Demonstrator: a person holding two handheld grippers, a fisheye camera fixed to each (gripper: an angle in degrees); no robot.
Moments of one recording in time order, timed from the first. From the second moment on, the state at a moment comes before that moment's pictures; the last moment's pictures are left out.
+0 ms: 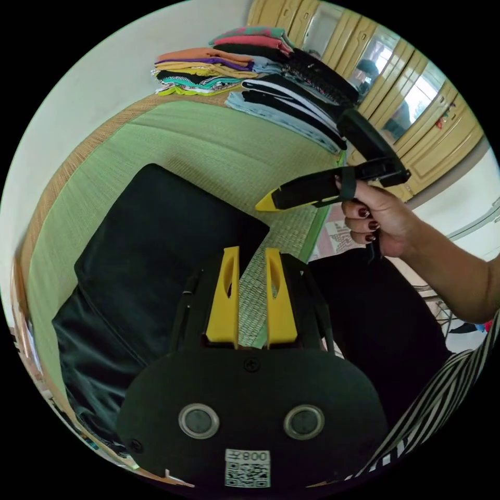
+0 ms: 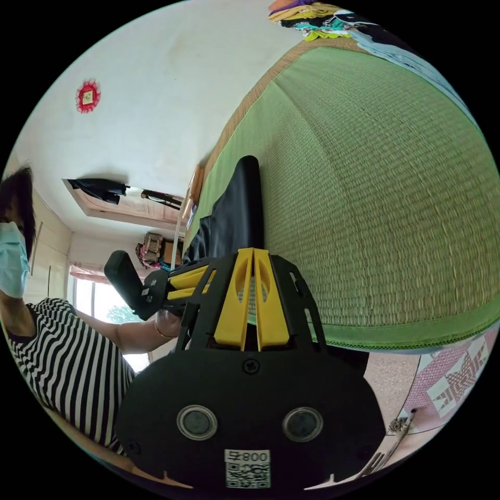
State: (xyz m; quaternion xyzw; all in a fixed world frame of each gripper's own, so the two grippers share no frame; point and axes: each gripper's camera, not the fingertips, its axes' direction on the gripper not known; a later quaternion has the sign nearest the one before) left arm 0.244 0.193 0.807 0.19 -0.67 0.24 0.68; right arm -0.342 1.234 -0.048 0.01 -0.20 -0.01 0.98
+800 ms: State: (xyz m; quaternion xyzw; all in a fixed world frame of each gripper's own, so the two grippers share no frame) left arm 0.235 0.167 0.853 0.22 -0.63 0.24 0.70; right arm -0.242 1.224 0.023 -0.07 -0.25 -0.04 0.97
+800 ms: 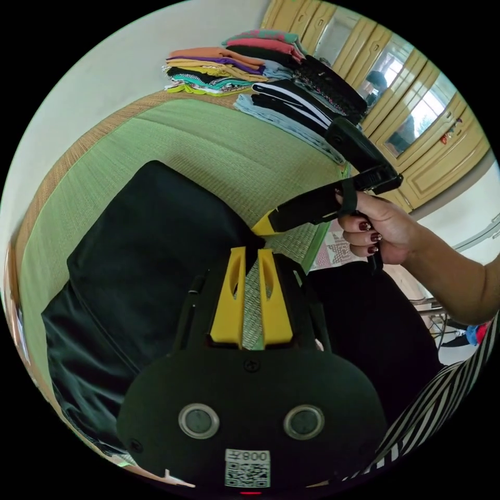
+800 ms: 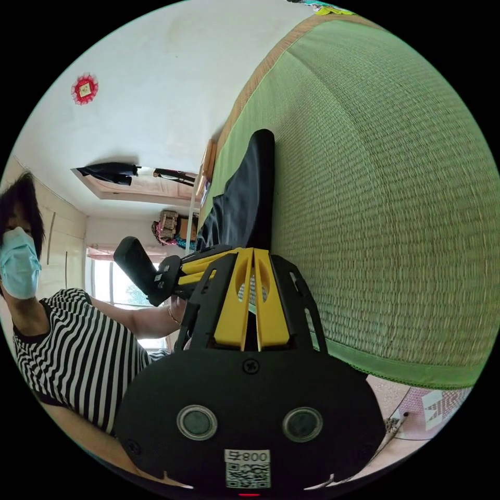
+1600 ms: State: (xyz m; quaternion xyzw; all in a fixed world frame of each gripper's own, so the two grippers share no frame) left arm 0.183 0.194 0.820 0.24 -0.58 0.28 0.72; right arm -0.210 1.072 0.033 -0.09 -0.32 0.00 0.94
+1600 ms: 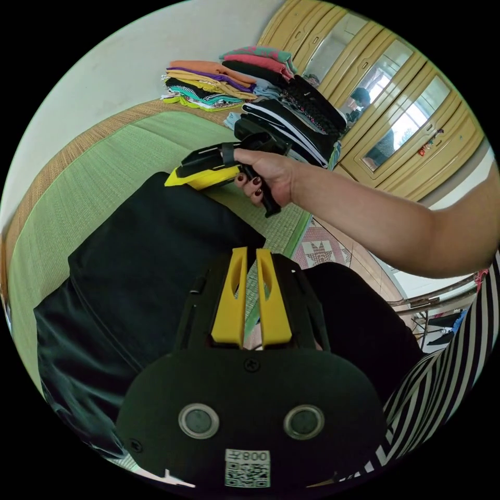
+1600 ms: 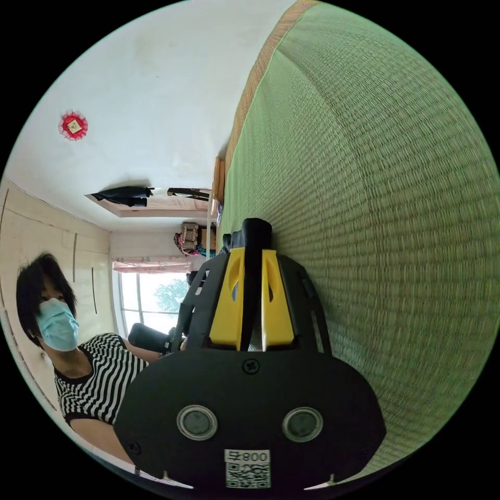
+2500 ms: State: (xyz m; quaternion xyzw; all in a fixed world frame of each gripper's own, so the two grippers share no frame) left arm 0.076 0.280 0.729 0.26 -0.52 0.35 0.73; right arm -0.372 1.032 -0.247 0.03 -0.23 0.02 0.97
